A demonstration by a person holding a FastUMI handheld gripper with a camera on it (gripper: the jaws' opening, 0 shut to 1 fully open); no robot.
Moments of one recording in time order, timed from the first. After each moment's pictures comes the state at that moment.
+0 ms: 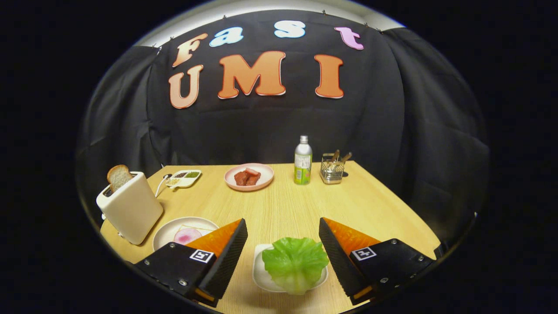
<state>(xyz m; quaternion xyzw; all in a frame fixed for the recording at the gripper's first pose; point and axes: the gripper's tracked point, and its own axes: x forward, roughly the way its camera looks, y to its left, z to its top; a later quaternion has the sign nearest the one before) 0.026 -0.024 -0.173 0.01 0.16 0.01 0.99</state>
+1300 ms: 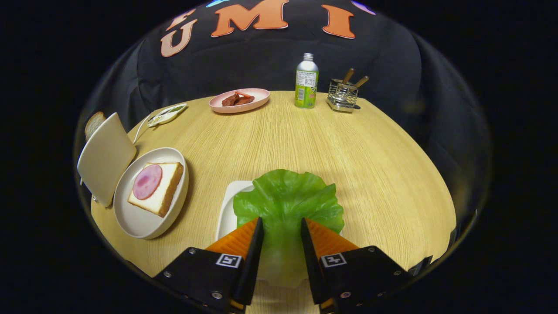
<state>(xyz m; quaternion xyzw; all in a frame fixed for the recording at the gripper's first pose) 0.024 -0.028 -0.296 -0.02 0.35 0.02 0.94</state>
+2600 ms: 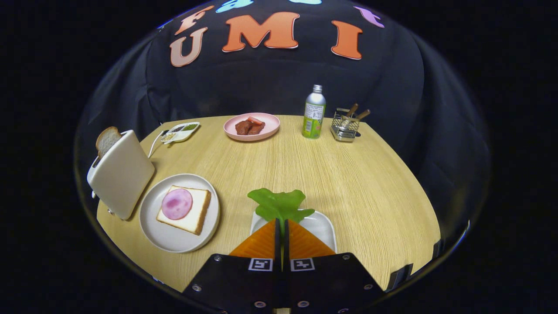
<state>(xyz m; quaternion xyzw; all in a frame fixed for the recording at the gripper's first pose) 0.020 0.006 -0.207 -0.04 0.28 0.03 0.96</state>
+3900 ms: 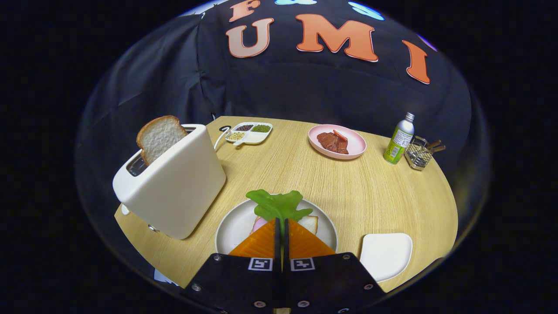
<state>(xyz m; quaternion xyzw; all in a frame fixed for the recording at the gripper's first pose) 0.034 0.196 -0.210 -0.07 0.29 0.16 0.94</state>
